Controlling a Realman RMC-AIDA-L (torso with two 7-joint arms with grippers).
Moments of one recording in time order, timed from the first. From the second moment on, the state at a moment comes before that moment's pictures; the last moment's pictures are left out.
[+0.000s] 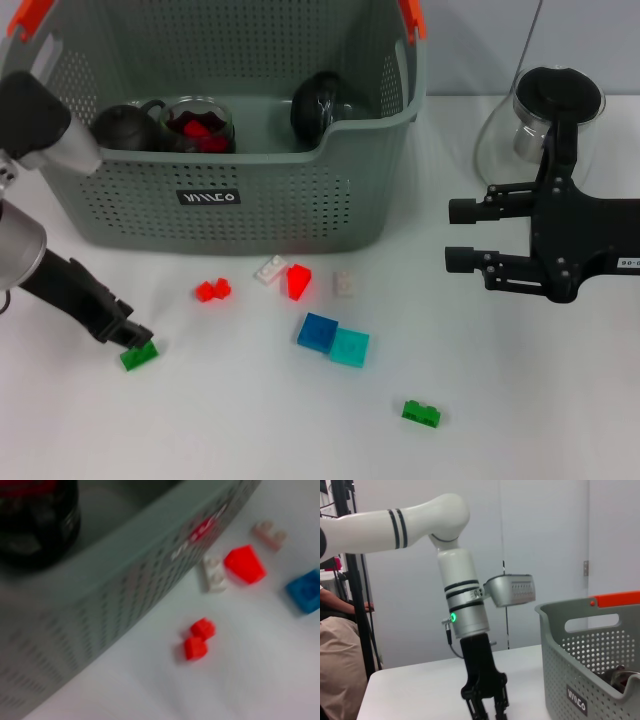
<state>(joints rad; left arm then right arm) -0.62 -2.11 0.91 1.10 2.78 1.61 -2.10 0.55 2.05 -0.76 -0.77 -1.90 -1.78 1.31</state>
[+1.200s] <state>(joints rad) -0.61 -2.12 0.96 1.08 2.80 1.66 -2.05 0.56 2.05 -0.75 -0.78 -1.90 -1.78 1.31</state>
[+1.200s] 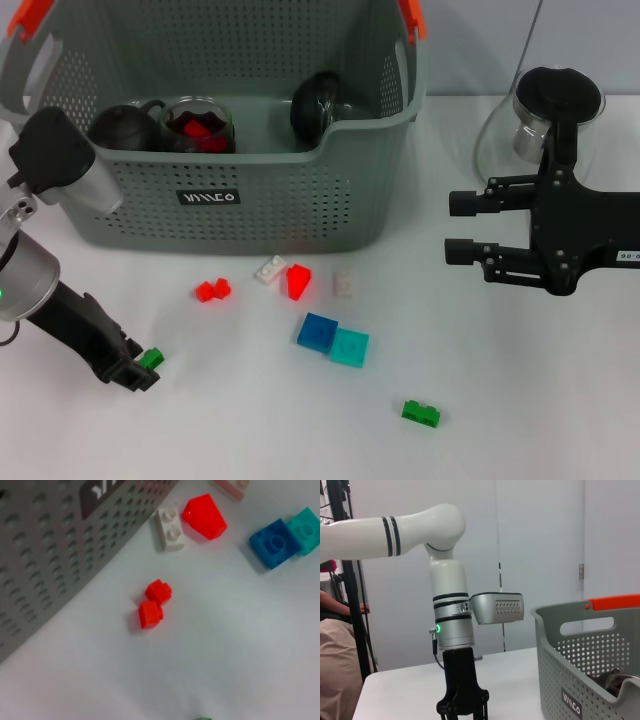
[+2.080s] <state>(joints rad) -0.60 -2.15 0.98 1.08 2.83 1.58 -2.08 0.56 2.05 -0.75 -0.77 -1.90 -1.78 1.31</state>
